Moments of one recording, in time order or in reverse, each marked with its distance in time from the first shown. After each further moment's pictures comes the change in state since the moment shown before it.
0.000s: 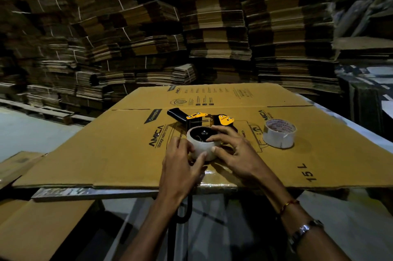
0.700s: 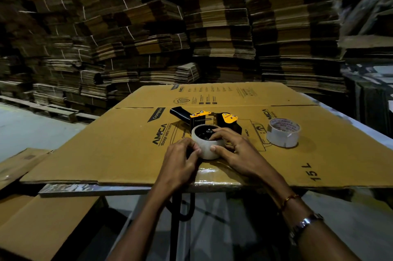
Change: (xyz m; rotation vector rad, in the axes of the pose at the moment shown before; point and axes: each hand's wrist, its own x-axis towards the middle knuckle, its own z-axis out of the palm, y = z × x) left_hand 0.015 -0.005 -0.017 -0.153 -0.199 -0.107; right_hand 0.006 0.002 0.002 -0.038 -0.069 -0.034
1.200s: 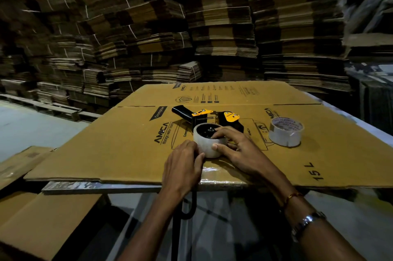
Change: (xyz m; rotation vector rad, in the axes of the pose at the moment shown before) left_hand -0.011 0.001 0.015 0.312 0.109 0.046; right_hand 0.001 -0.003 0.000 0.089 0.006 0.012
